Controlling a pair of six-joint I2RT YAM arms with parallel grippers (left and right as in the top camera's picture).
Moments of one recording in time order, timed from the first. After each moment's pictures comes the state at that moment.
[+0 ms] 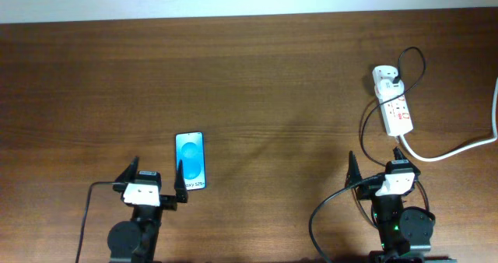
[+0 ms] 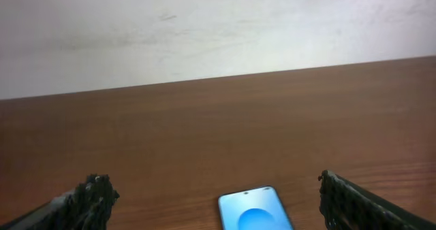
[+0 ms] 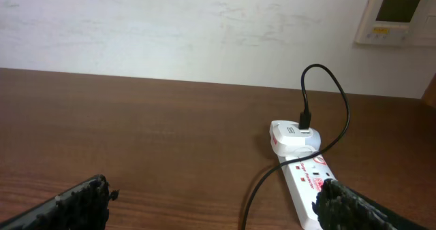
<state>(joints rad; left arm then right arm) -0.07 0.01 0.02 -0.09 0.02 0.04 -0.03 0.01 0.01 -0.07 -0.07 -0.05</state>
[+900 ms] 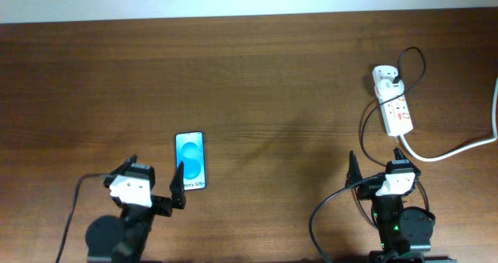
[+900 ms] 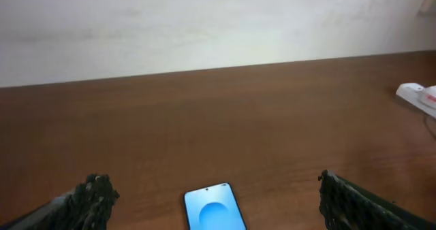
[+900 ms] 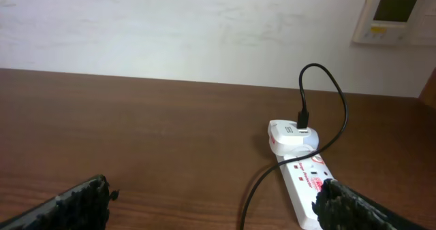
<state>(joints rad) -0.07 0.20 0.39 -0.40 0.12 0.00 -0.03 0.01 0.01 -0.07 -0.06 -0.05</state>
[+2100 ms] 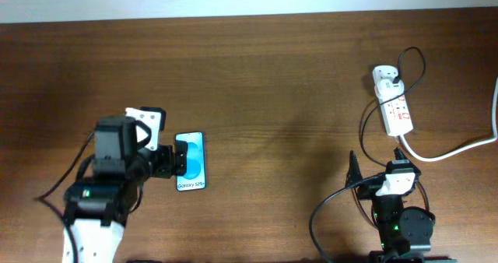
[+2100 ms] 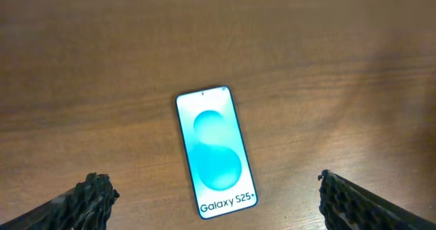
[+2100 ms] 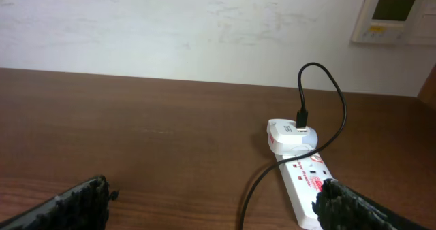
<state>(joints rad) -0.07 1.01 0.94 -0.83 0.13 0.00 -0.03 0.01 0.01 -0.07 -0.06 -0.05</state>
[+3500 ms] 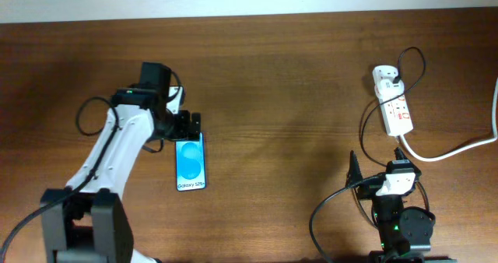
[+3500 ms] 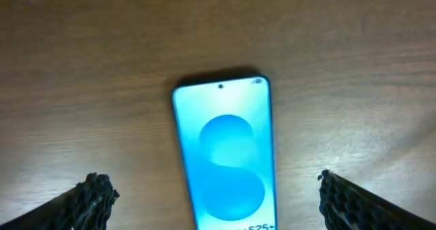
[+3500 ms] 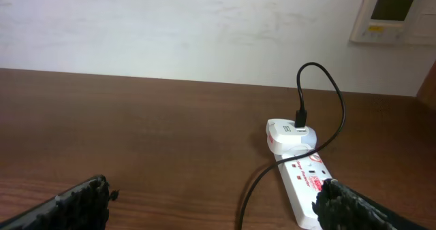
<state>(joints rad) -0.12 1.71 1.26 -0.93 0.07 -0.09 -0.03 0.01 0.01 -0.07 -0.05 -0.05</state>
